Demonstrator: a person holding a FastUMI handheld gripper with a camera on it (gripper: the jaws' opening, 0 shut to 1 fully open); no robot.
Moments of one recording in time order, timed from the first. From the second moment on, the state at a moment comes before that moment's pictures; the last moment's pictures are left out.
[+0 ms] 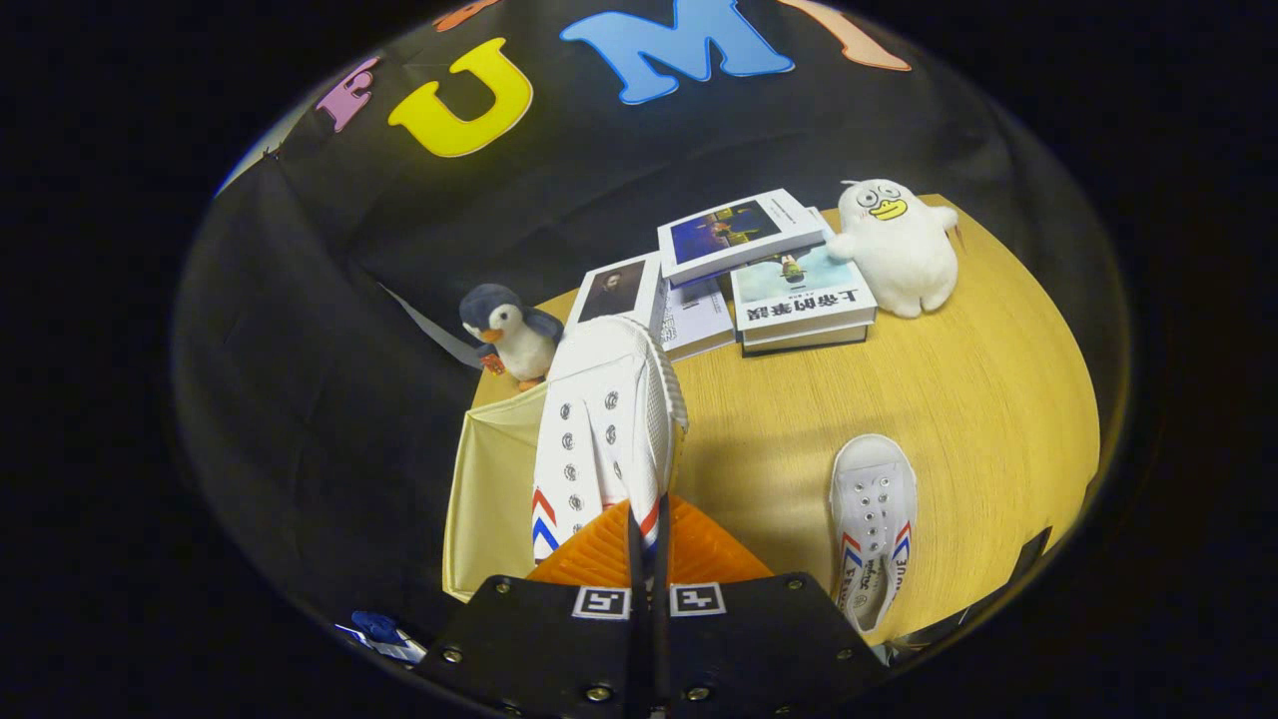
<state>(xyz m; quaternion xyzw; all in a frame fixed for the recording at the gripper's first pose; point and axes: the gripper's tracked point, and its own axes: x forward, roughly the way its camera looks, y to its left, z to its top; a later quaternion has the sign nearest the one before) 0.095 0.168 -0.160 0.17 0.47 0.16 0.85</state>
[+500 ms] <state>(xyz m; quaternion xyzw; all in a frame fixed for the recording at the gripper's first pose) 0.091 0.261 -0.176 0.12 0.48 0.19 0.85</state>
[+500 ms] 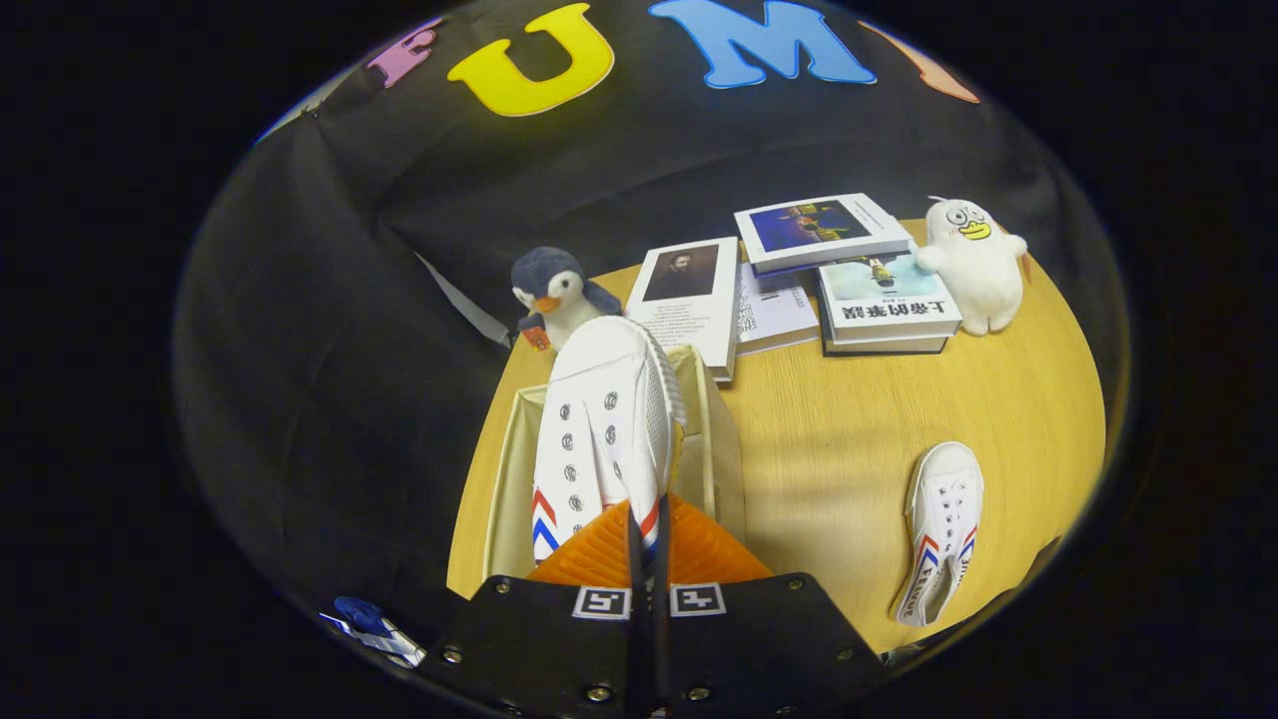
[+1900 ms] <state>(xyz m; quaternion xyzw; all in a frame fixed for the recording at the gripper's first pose) 0.079 0.370 -0.267 0.08 0.53 0.22 0.82</state>
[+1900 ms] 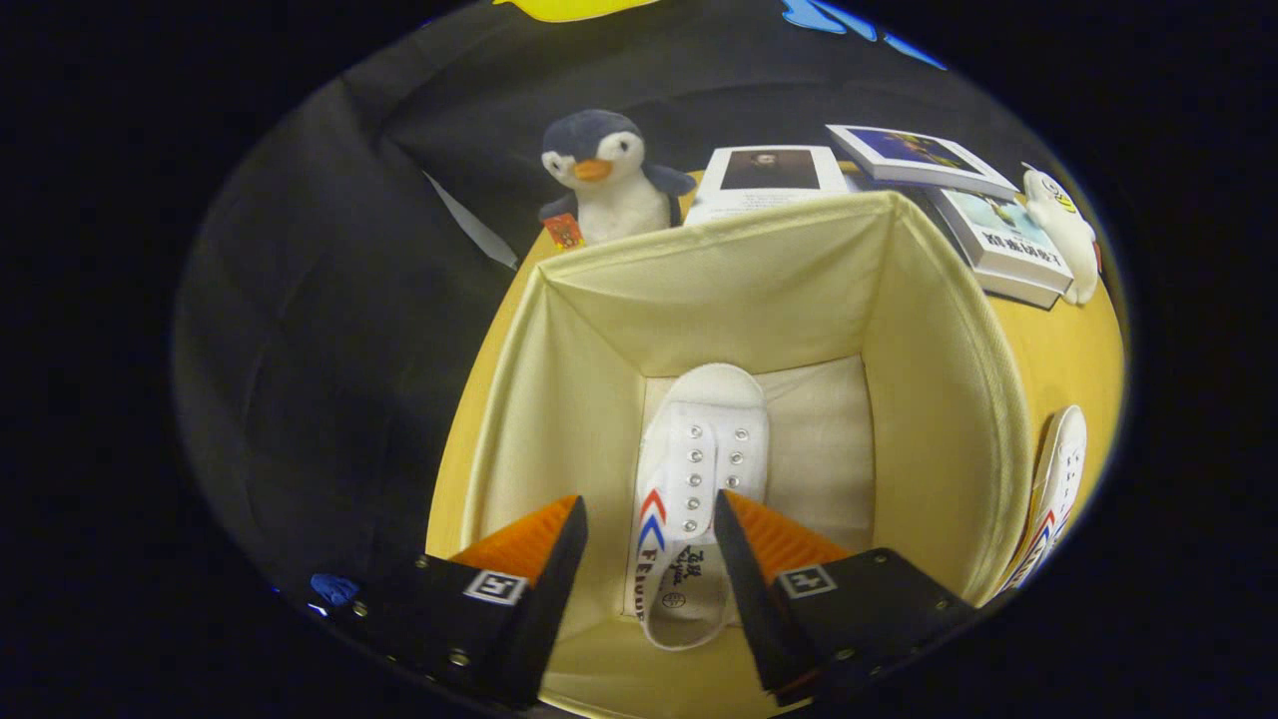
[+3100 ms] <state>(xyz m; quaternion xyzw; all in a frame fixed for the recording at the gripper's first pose) 0.105 0.090 -0.210 0.07 0.43 0.12 0.89</state>
